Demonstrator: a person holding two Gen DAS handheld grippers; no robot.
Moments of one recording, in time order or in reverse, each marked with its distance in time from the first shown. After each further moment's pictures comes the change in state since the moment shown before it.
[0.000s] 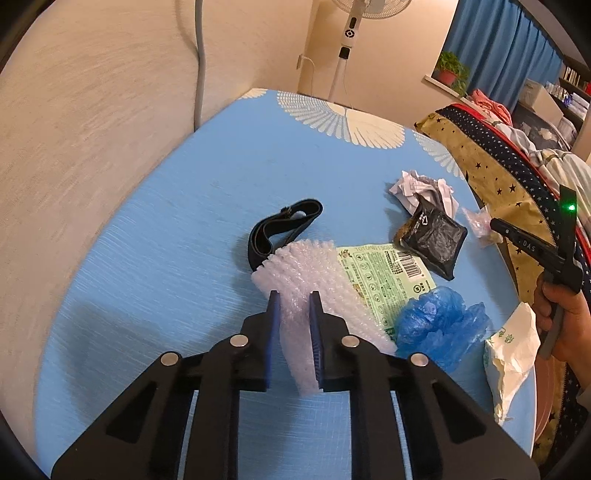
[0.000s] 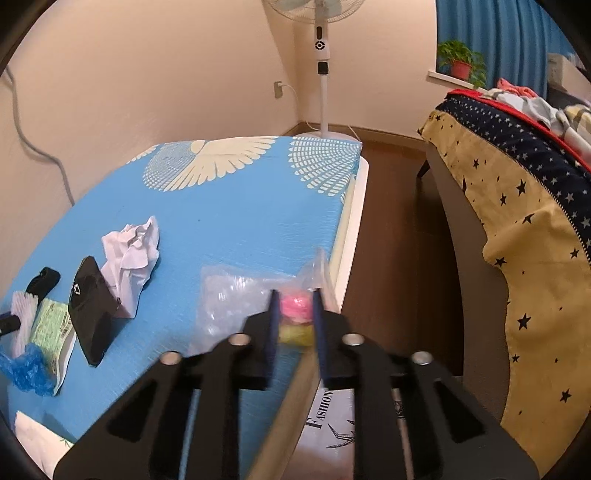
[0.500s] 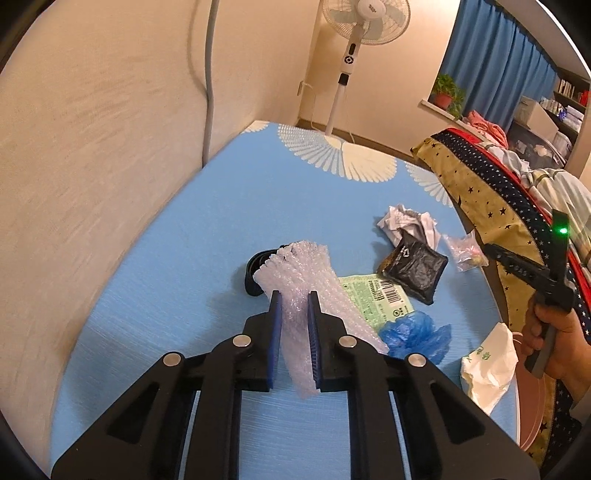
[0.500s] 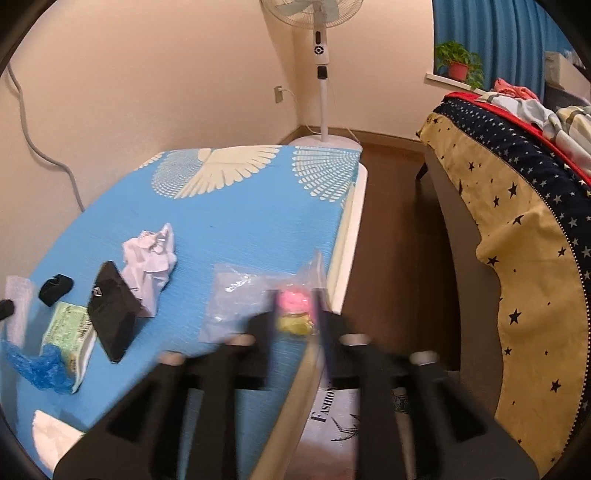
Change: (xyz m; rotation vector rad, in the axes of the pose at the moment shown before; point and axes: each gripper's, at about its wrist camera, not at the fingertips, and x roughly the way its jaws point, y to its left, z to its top) left arm -0.034 -0.003 0.010 -0.014 -0.094 -0.006; right arm -0.018 0.002 0.001 0.026 -0.016 -0.017
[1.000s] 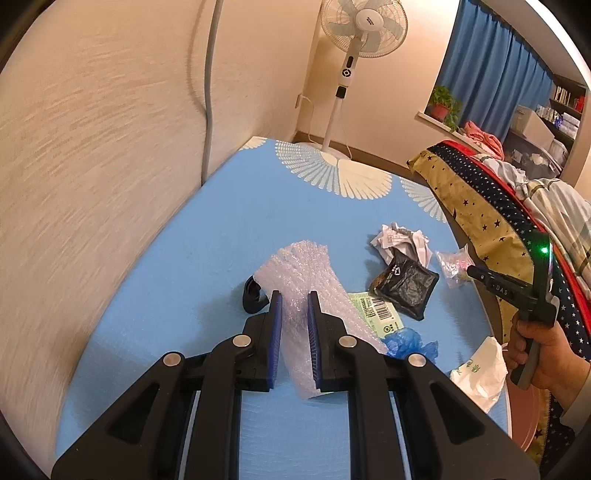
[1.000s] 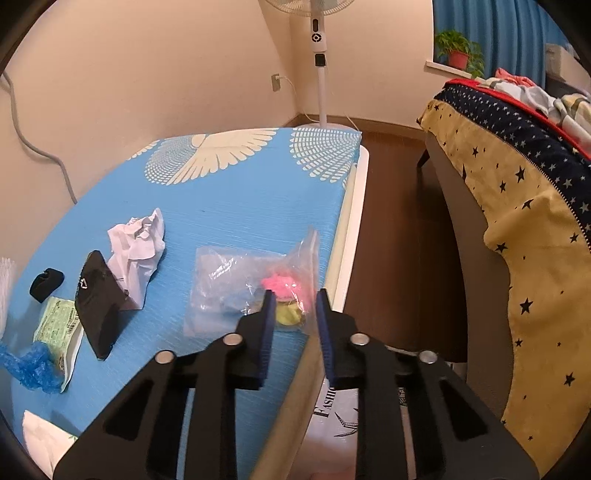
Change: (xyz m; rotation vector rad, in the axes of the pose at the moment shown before) left arm -0.010 -0.002 0.010 -0.009 -0.046 -0.014; right arm 0.011 0.001 -0.006 -0.003 0.041 0.016
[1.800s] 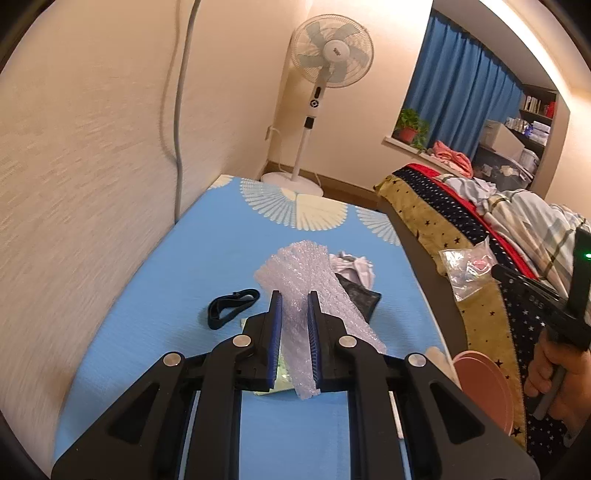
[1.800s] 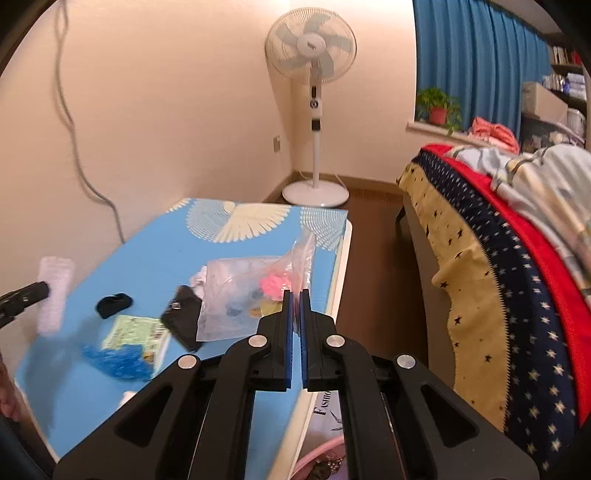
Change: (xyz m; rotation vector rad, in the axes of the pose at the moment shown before) left arm -0.062 -0.032 0.000 0.037 -0.118 -0.099; right arm -0.176 0.047 -0.009 -0.022 -0.221 -0.058
